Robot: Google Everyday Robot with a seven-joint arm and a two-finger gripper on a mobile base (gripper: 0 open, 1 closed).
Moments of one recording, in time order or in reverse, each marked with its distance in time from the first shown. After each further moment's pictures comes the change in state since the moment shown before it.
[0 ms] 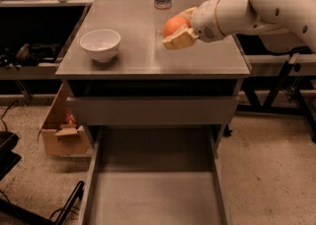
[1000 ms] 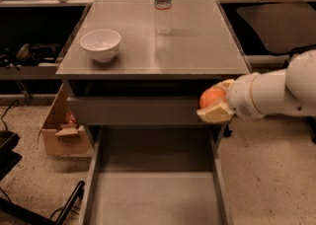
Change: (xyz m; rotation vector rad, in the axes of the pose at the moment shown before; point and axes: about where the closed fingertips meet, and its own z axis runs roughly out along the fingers) arm 0.149 0.121 -0.089 0.072 0.304 0.157
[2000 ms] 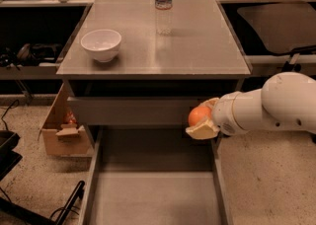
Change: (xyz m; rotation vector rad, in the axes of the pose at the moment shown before) arm 0.026 0.045 0.039 -0.062 0.053 0.001
